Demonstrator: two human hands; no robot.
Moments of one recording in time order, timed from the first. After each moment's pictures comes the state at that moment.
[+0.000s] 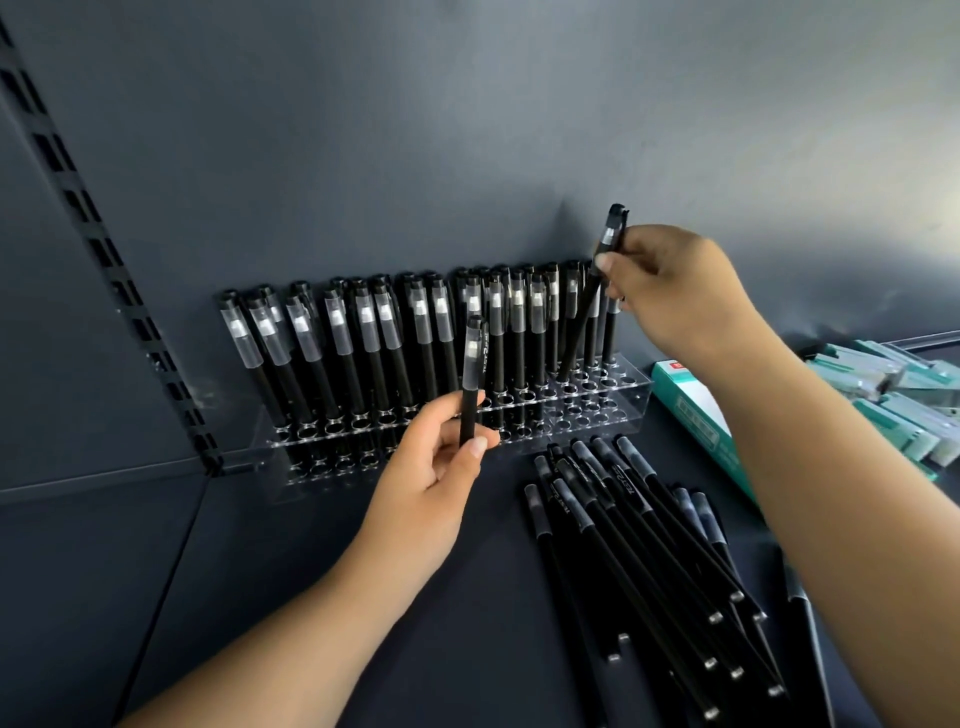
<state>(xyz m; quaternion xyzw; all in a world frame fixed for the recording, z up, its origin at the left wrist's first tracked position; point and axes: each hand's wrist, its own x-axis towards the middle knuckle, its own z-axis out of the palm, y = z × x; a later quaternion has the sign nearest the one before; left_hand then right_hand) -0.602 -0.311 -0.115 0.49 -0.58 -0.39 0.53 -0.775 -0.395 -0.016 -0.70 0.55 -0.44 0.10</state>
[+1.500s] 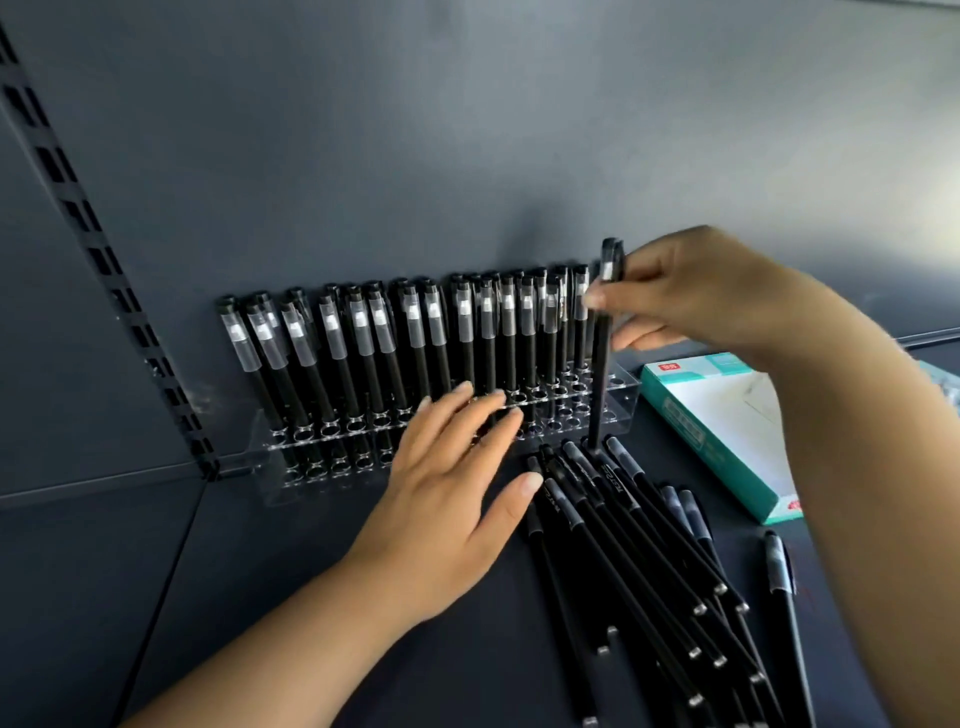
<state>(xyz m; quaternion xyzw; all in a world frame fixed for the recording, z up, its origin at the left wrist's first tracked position) -0.599 -0.306 -0.115 0.49 -0.82 -0.04 0.31 -0.789 -0.367 0.013 -0.70 0.57 -0.32 0.29</state>
